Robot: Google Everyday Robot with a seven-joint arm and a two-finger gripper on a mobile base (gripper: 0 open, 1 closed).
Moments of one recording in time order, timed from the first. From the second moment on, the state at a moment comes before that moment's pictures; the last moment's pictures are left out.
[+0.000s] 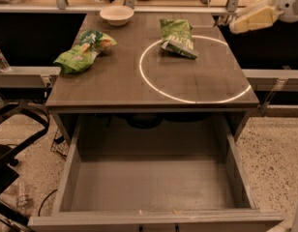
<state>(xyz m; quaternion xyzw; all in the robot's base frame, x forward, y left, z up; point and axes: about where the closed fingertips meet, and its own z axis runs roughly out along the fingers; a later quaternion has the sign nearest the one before) 0.681 -0.257 1.002 -0.45 0.75 0.16 0.46</state>
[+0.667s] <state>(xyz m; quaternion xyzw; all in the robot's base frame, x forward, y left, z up) 0.659 -0.176 1.029 -0.46 0.73 0.14 0.49</state>
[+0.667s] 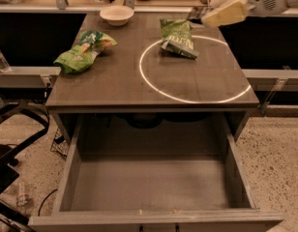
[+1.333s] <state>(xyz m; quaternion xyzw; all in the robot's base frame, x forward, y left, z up) 0.639 -0.035 0.949 -0.52 0.69 0.22 0.46</state>
